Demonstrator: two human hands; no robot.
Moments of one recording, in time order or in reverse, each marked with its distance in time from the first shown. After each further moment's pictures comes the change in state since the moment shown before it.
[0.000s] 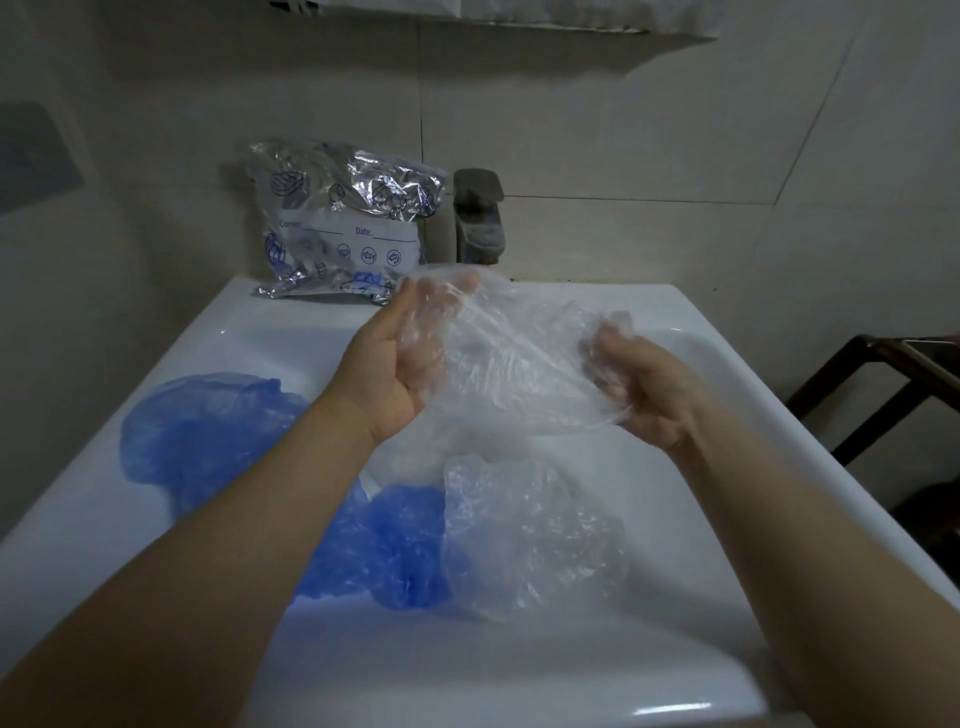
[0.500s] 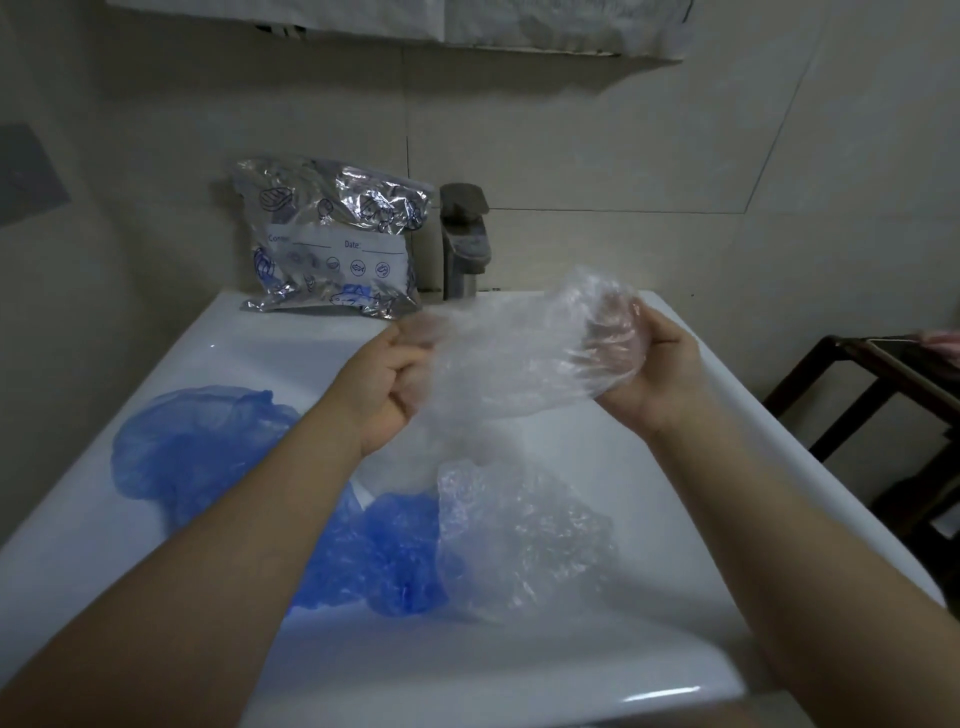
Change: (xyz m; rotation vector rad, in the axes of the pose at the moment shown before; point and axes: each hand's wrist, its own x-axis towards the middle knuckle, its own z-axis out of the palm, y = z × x) left_hand -0.004 -0.003 -0.003 0.151 0.094 -0.029; right_hand 0.002 -0.009 0.001 0.433 -0.132 -0.096
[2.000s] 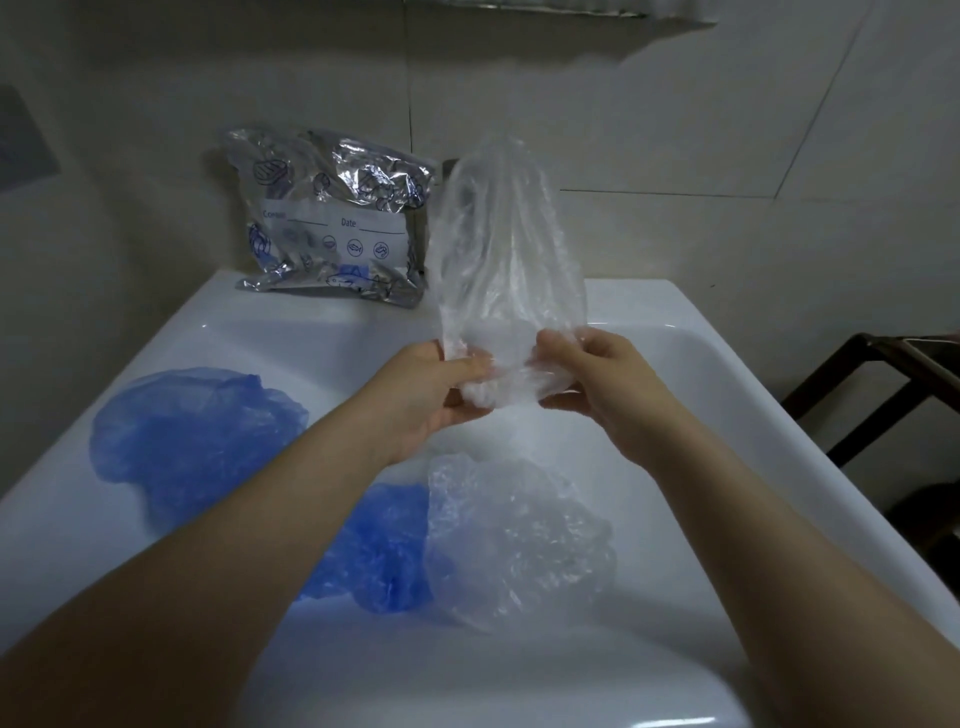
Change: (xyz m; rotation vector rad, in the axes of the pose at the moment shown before) left_hand -0.009 -0.015 0.034 0.292 0.053 -0.170; right_hand -0.011 0.031 0.027 -1.101 0.267 -0.056
